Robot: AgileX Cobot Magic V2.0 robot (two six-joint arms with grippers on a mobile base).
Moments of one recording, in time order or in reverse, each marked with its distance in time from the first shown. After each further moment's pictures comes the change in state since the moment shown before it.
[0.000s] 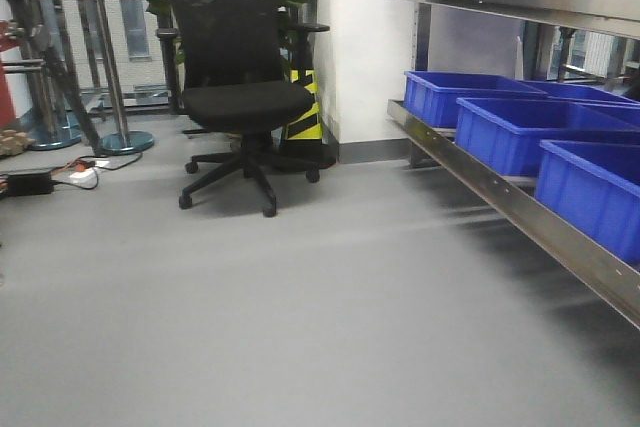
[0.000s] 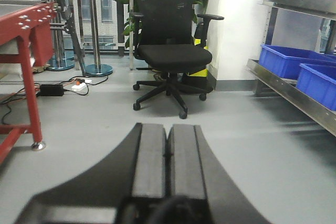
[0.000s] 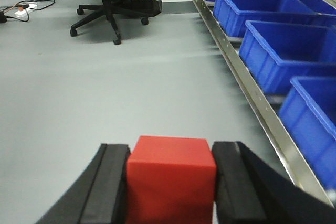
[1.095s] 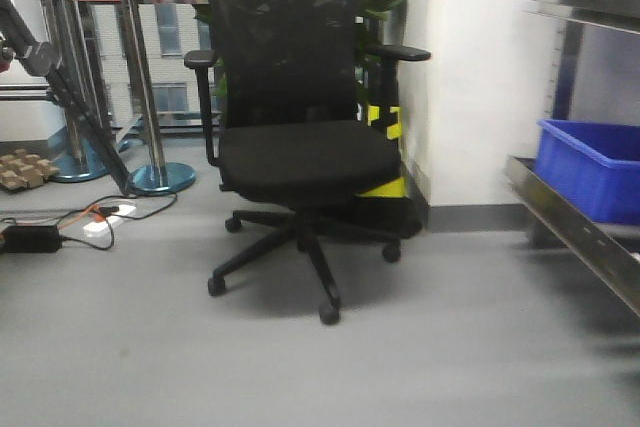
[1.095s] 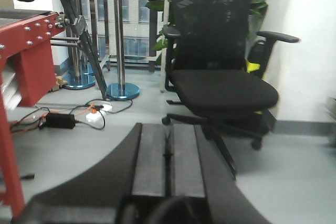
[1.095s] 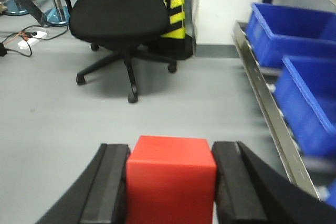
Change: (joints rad) left arm 0.000 0.000 0.000 0.000 0.000 0.000; right arm 0.000 0.000 0.000 0.000 0.001 0.000
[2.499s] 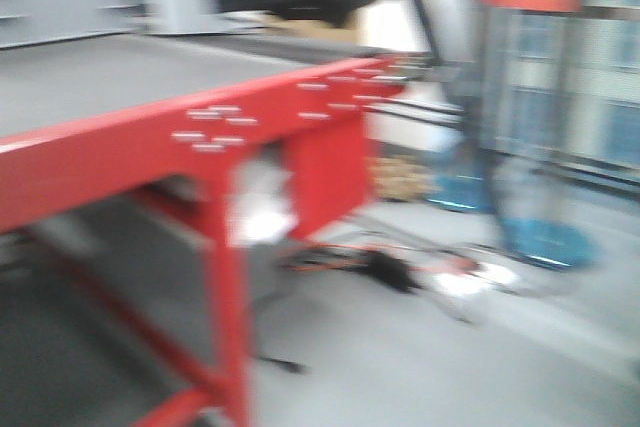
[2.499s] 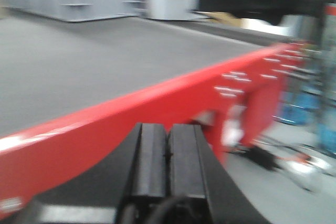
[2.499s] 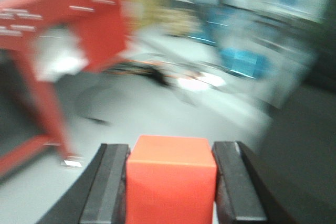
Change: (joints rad) left arm 0.000 0.000 0.000 0.000 0.000 0.000; right arm 0.000 0.000 0.000 0.000 0.002 0.000
